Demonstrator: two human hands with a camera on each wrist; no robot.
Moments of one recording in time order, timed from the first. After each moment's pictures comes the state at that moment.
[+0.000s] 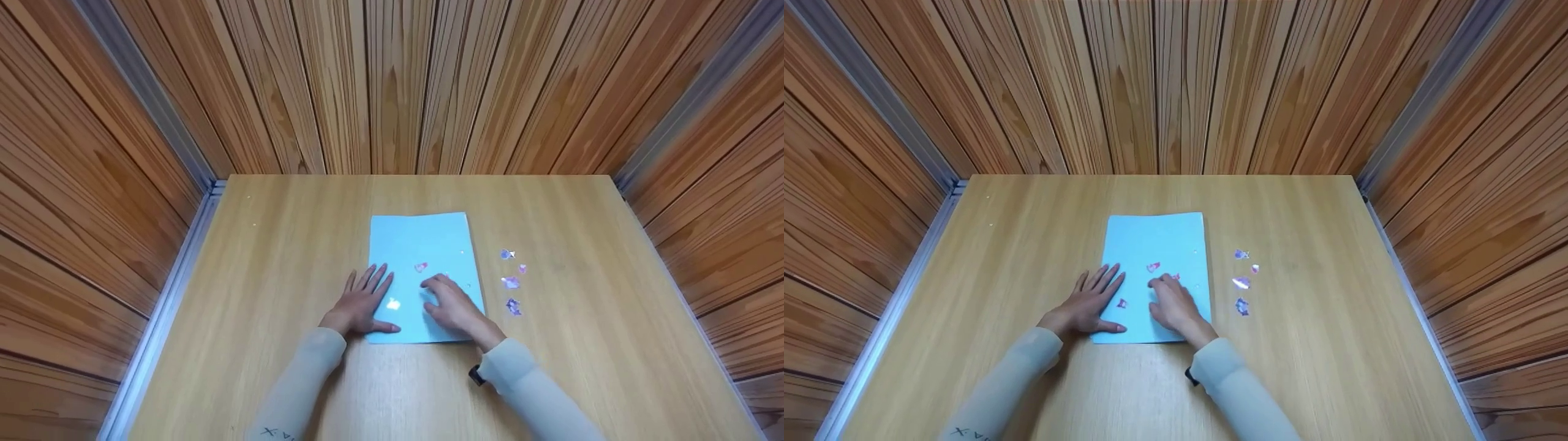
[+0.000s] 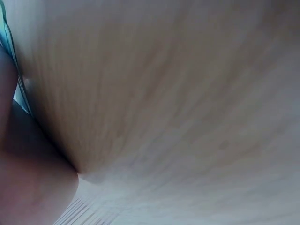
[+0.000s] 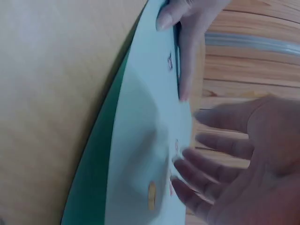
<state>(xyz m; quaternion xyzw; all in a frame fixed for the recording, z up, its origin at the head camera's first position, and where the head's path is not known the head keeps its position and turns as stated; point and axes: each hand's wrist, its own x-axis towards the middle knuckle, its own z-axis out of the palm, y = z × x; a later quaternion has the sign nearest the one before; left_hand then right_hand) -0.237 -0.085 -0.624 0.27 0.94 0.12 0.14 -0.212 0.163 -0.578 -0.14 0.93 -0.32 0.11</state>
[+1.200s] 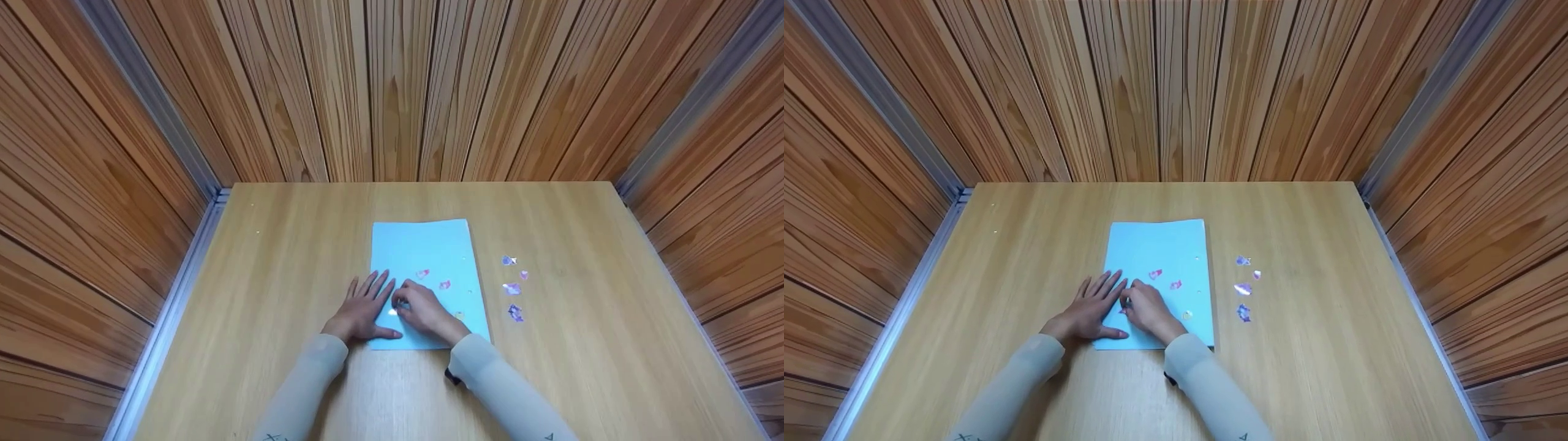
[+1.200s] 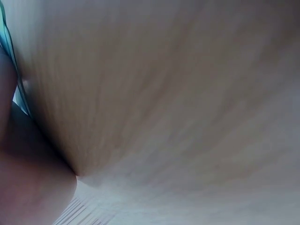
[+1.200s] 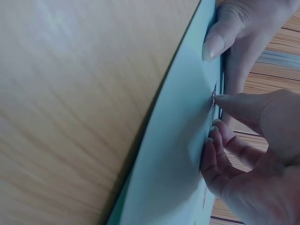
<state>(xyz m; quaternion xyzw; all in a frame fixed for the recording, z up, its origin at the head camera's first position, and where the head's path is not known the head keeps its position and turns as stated) -0.244 -0.086 -0.636 0.28 0.94 0.15 0.14 -0.240 0.111 -0.607 -0.21 0.93 -0.29 0.12</state>
